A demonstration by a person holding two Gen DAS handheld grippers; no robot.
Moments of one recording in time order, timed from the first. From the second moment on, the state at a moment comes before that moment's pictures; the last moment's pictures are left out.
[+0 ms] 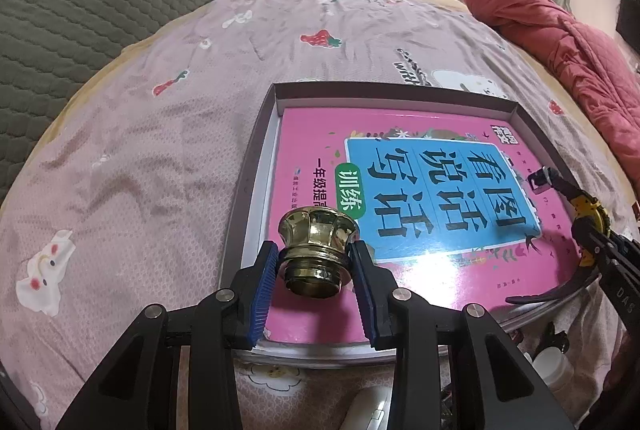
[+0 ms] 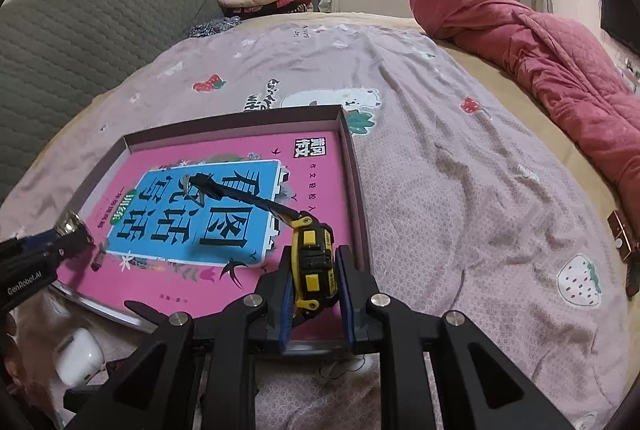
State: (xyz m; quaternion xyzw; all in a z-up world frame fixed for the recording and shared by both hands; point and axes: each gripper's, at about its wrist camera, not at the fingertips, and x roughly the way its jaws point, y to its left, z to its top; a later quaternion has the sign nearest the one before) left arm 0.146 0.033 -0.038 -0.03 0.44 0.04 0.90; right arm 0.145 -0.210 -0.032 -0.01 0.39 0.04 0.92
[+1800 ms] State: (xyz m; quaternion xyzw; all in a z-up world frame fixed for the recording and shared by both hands) left arm 0.118 0.056 -0.010 -0.08 0.41 0.02 0.91; right arm 0.131 -0.213 -0.014 -0.01 0.35 0.05 0.93
